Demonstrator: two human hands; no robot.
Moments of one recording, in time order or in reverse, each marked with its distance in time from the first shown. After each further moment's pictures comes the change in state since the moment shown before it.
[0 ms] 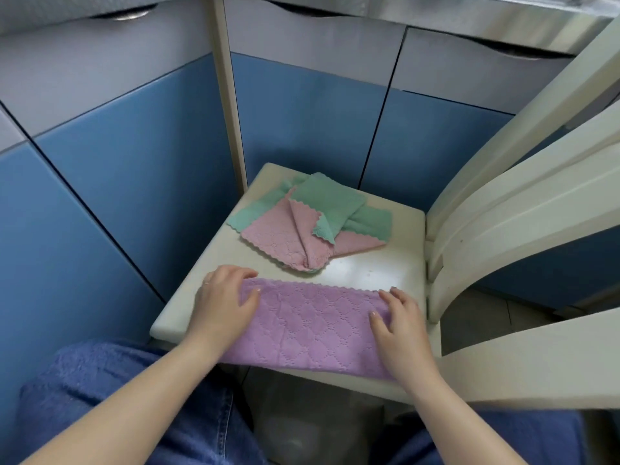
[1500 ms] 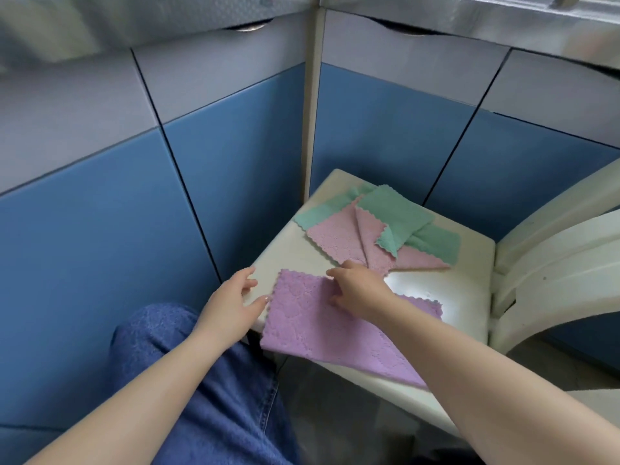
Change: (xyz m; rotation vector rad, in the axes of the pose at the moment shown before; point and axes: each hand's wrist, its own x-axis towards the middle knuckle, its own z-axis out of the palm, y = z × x) left_hand -0.032 -0.055 -0.037 -0.269 -0.058 -0.357; right_hand 0.071 -0.119 0.062 -0.528 -0.445 -0.616
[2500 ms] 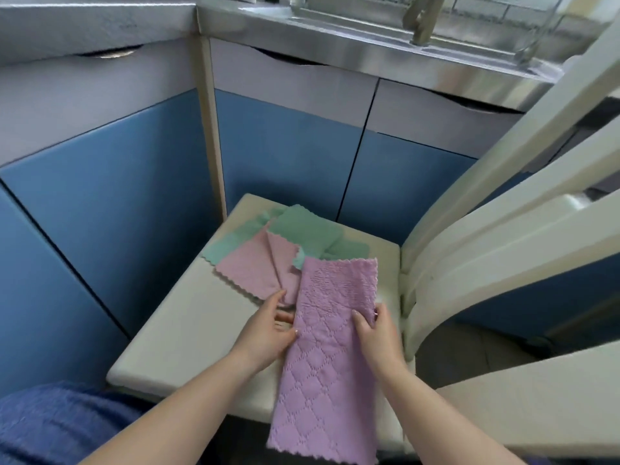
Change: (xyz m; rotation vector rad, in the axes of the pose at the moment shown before) left_hand 0.026 0.103 0.123 -0.299 -0.425 0.141; right_hand -0.095 0.098 0.025 0.940 0.604 0.748
